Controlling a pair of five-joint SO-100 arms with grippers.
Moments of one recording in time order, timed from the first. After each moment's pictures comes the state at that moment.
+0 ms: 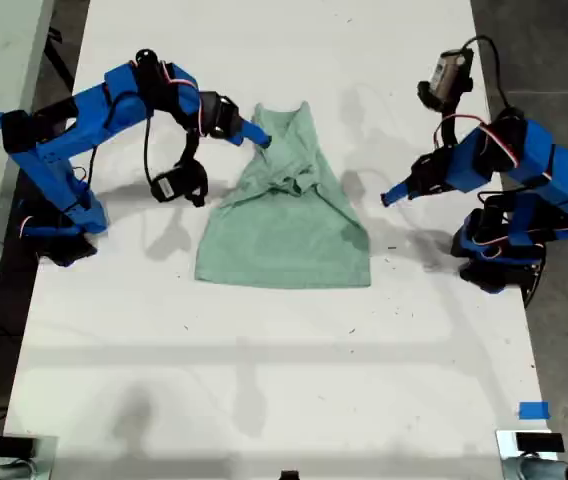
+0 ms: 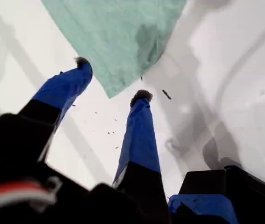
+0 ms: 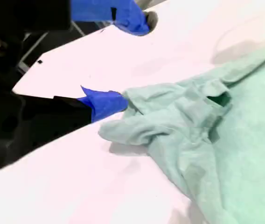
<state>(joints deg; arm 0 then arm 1) -32.6 92.5 84.4 70.7 31.7 21.7 140.4 116.6 87.4 -40.5</state>
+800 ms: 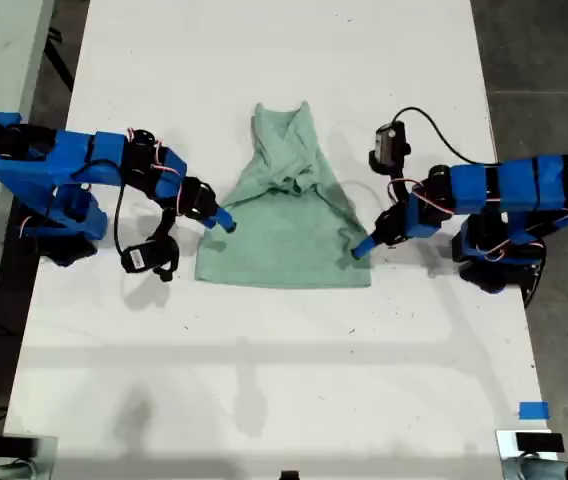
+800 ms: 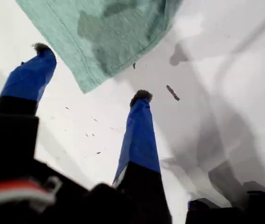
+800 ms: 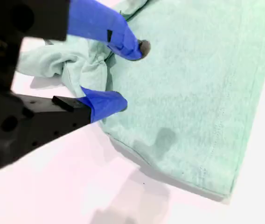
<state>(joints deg) -13.4 105.0 114.3 63.2 10.8 9.6 123.1 138.3 62.1 -32.9</state>
